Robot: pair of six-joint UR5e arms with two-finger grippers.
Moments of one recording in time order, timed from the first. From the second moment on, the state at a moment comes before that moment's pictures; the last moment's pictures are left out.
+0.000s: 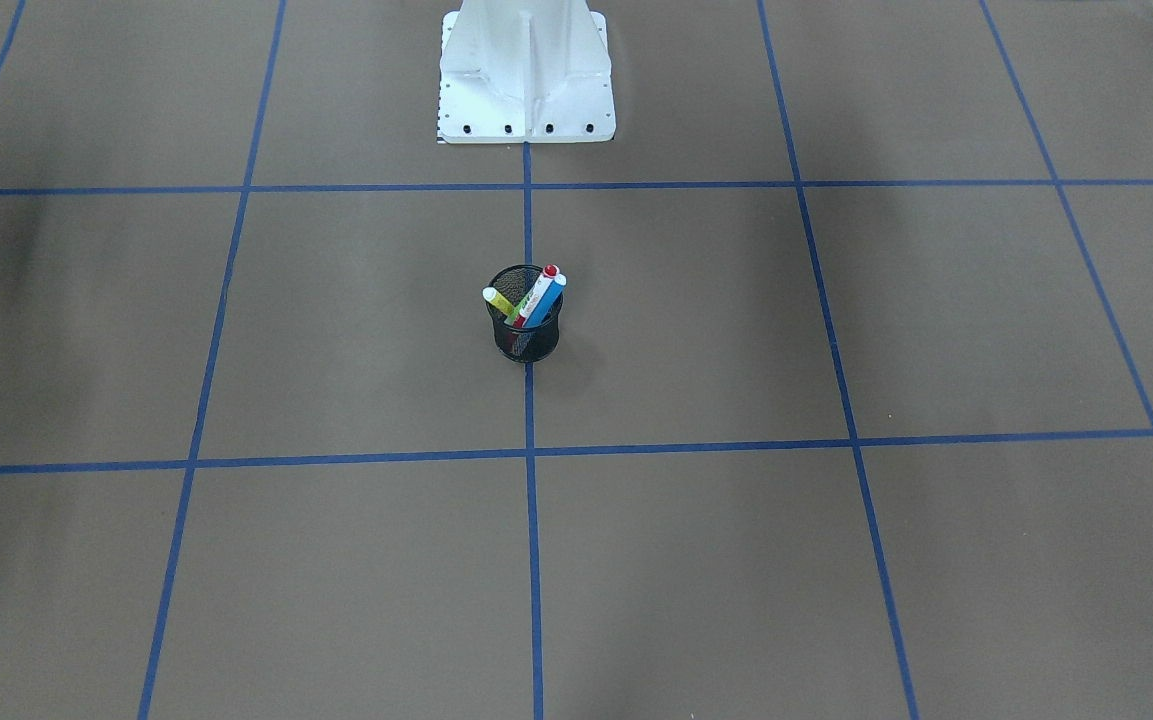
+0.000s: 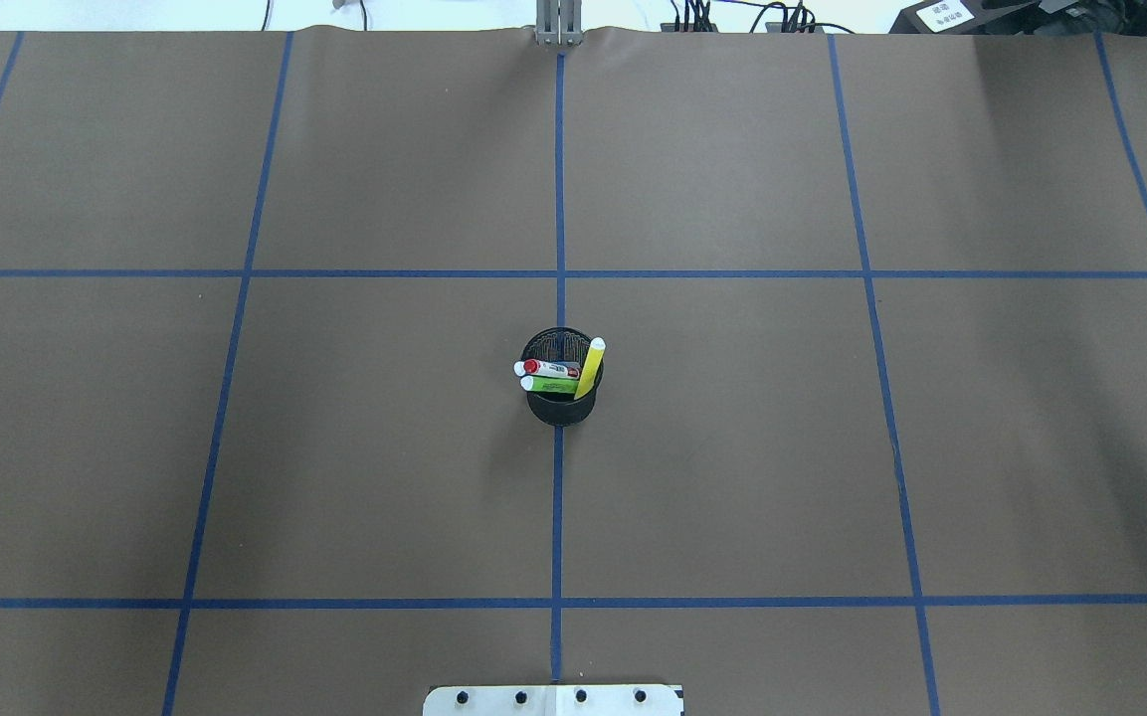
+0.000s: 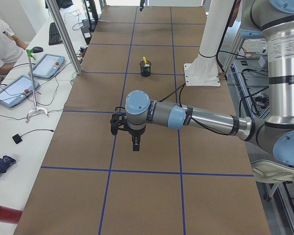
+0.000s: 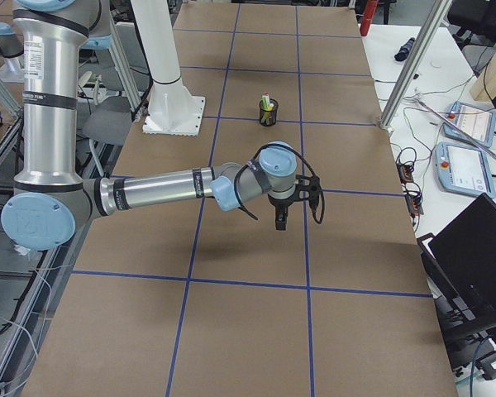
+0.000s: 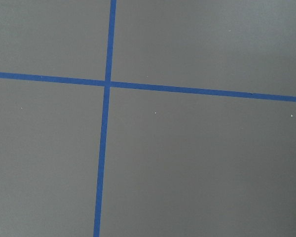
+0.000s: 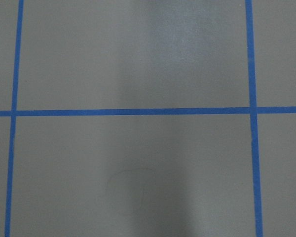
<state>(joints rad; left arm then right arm) -1.53 -1.42 -1.91 -1.59 -2.45 -0.25 1.33 -1.60 1.84 -1.21 2.43 0.72</state>
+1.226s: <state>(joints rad) -1.38 -1.49 -1.98 -1.67 -2.46 -0.74 1.27 -1.59 1.86 -1.20 2.40 0.83</state>
